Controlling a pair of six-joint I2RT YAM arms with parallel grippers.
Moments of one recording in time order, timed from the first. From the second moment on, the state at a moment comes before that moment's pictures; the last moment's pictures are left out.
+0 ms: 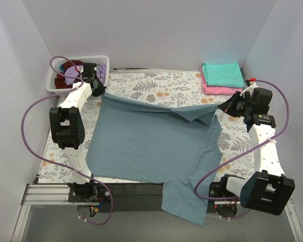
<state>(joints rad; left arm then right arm) -0.03 1.99 1.69 -0.53 -0.12 -0.62 -0.20 1.14 0.98 -0.42 -0.51 0.36</state>
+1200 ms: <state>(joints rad) -0.02 1.61 1.09 -0.50 -0.15 -0.65 -0.15 0.87 0.76 -0.51 -0.46 0.36</state>
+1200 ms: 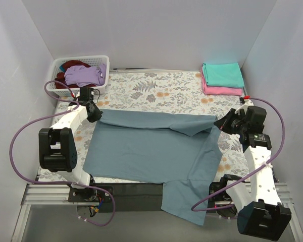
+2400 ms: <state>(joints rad) -0.02 1.68 1.00 -0.48 -0.20 -0.64 -0.12 0.80 0.63 -0.59 -0.39 0.30</state>
